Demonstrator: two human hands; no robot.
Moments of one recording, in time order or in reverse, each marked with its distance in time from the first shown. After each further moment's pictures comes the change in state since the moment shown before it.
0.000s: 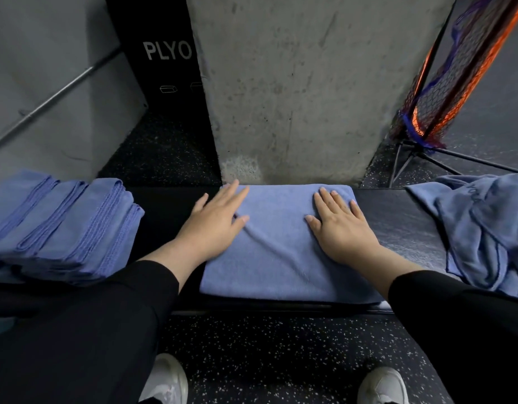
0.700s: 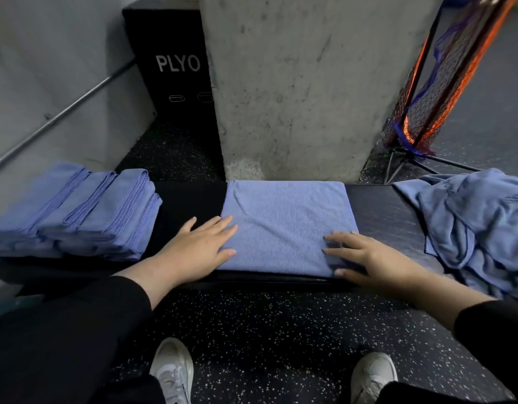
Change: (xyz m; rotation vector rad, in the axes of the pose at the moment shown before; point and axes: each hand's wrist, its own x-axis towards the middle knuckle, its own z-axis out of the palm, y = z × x) left_hand -0.089 -0.018 -0.008 0.239 -0.220 0.116; right_hand -0.106 0.055 -0.016 0.094 -0.039 -0.567
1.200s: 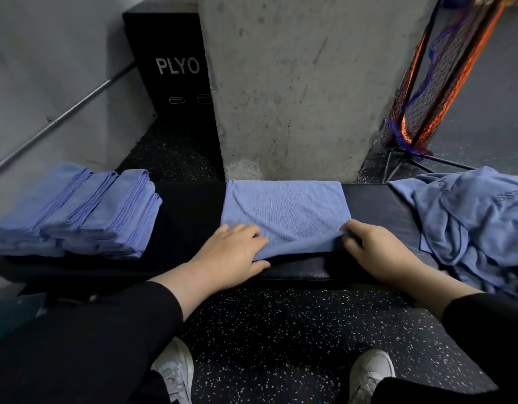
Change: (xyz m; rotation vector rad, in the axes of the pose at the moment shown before) left_hand 0.005 0.066 -0.011 0.027 0.206 0.178; right_hand 0.008 -0.013 -0.014 0.114 0.254 0.357
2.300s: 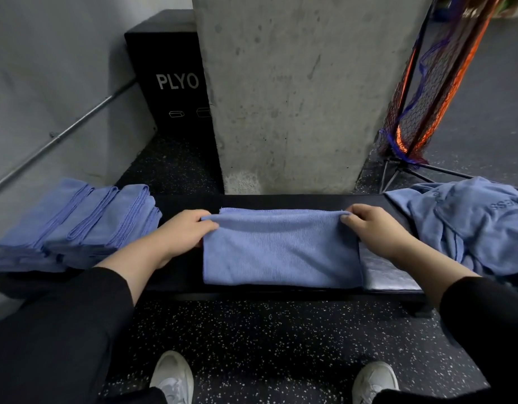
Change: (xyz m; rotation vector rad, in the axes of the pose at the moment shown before) left_hand -0.010 -0.077 -0.047 -0.974 0.010 -0.557; right_hand 0.037 -0.015 -0.035 0.339 0.047 0.286
